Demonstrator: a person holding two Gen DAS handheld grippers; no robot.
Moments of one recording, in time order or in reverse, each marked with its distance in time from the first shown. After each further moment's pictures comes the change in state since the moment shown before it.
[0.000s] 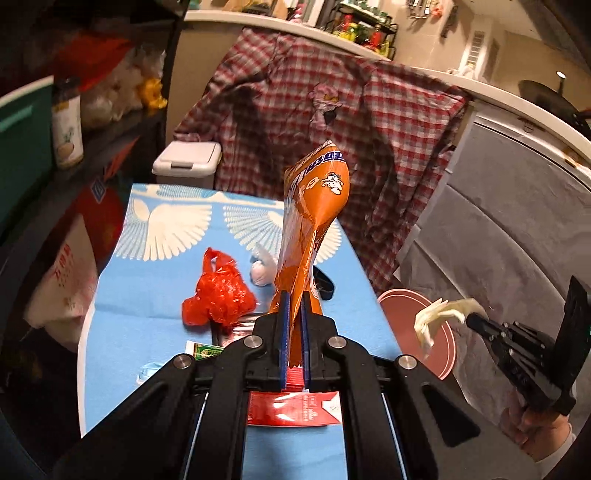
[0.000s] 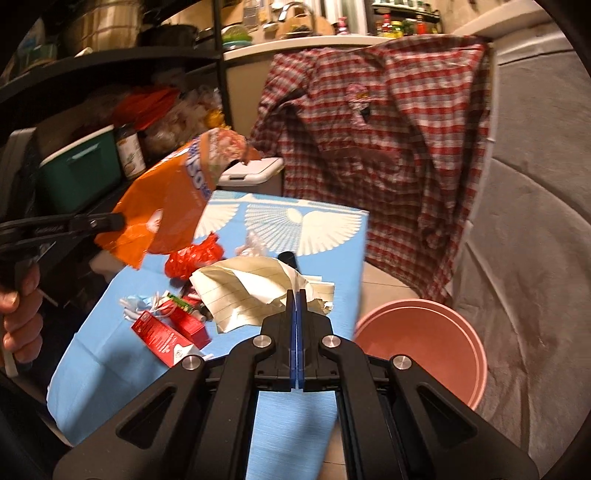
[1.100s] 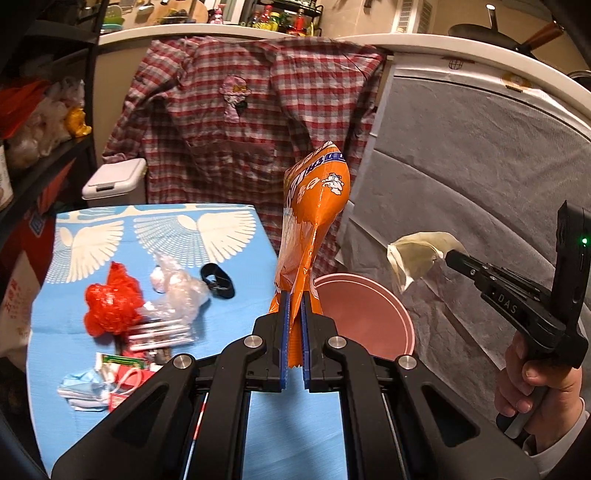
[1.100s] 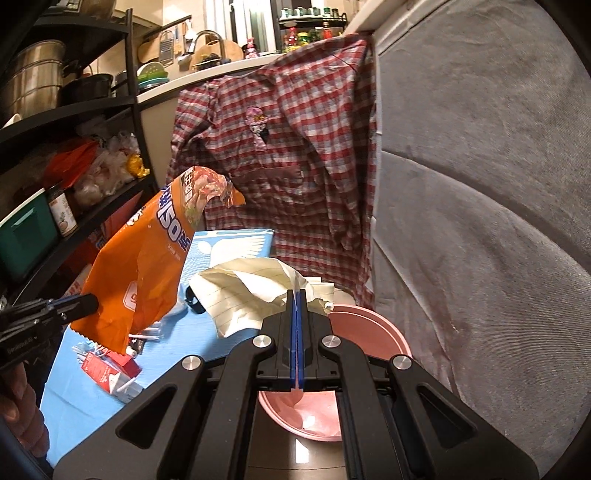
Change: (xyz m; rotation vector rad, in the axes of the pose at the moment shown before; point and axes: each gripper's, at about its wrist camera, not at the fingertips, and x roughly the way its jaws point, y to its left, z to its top) left arm 0.036 -0.124 -0.025 0.161 0.013 -0.118; right arm -0.030 -0.094 0.002 0.175 -0.065 -0.204
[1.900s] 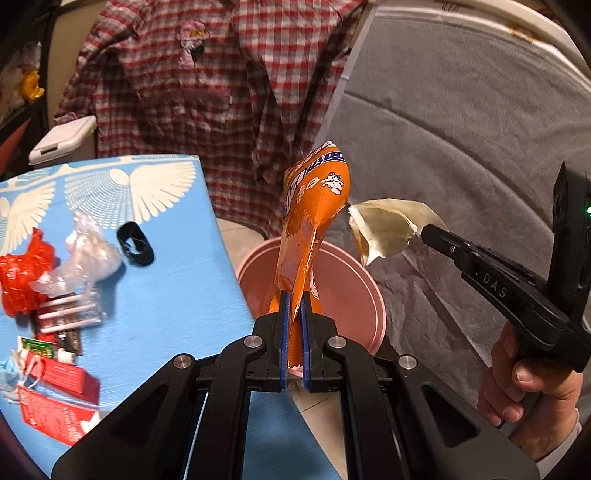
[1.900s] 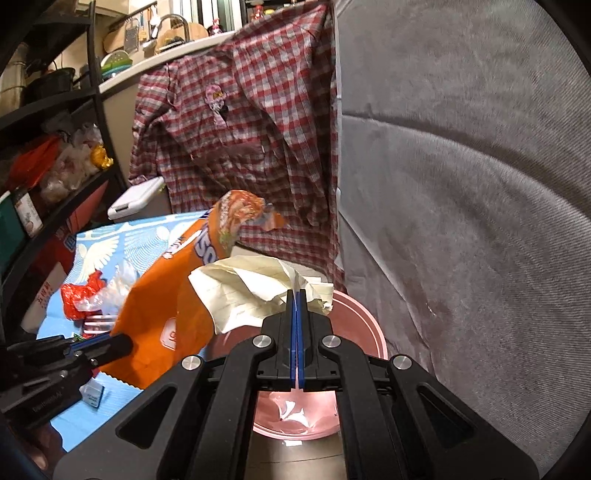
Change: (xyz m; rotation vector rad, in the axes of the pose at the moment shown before) left arm 0.087 -0.047 -0.021 -0.021 0.160 -0.123; right arm 0.040 -0.036 -0.013 0.054 0.100 -0.093
